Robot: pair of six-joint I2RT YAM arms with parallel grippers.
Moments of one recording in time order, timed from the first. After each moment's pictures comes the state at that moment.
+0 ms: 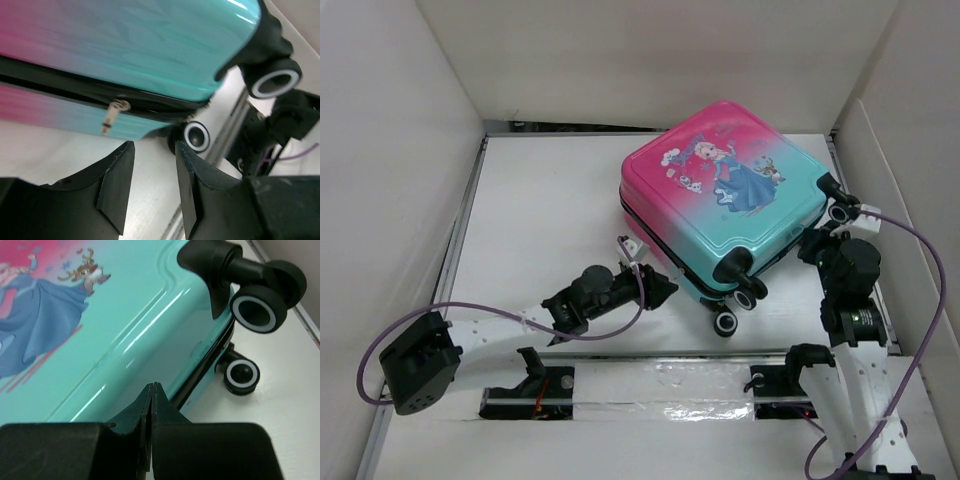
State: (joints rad) left arm -0.99 1.09 0.40 0.51 0.02 -0.49; right arm -0.01 0.52 0.61 -0.25 0.08 0.30
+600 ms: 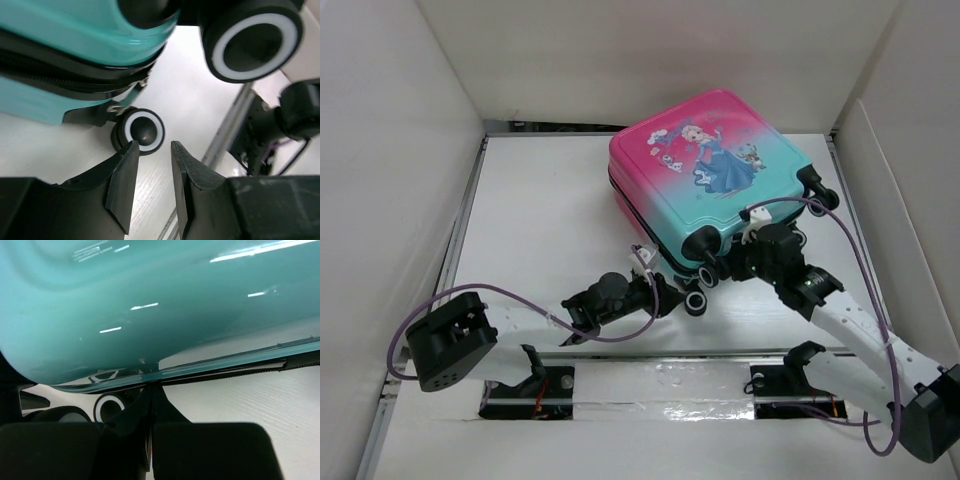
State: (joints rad) left arm -1.06 1.28 0.38 0.68 0.03 -0.54; right arm 0.53 0.89 0.65 -0.32 -0.02 0.29
